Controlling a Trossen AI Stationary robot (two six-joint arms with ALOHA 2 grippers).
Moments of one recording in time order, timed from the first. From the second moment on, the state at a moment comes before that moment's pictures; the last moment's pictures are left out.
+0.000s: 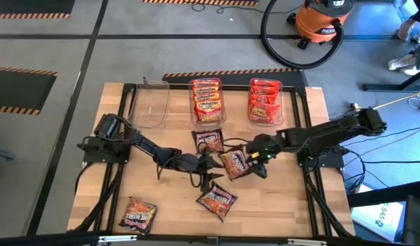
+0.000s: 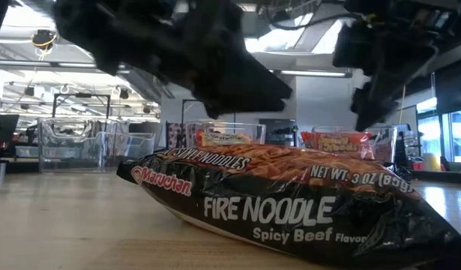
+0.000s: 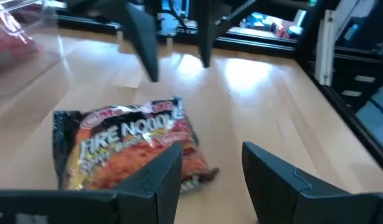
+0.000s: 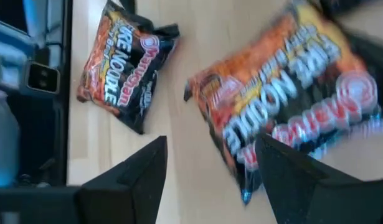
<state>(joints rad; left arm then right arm) -0.26 1.88 0.86 0.72 -0.22 -0.23 0.13 1.25 0.64 -0.23 -0.28 0.48</state>
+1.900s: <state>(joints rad) -0.19 2.11 1.11 0.46 -0.17 -0.26 0.08 1.54 0.30 0.72 -0.15 0.75</state>
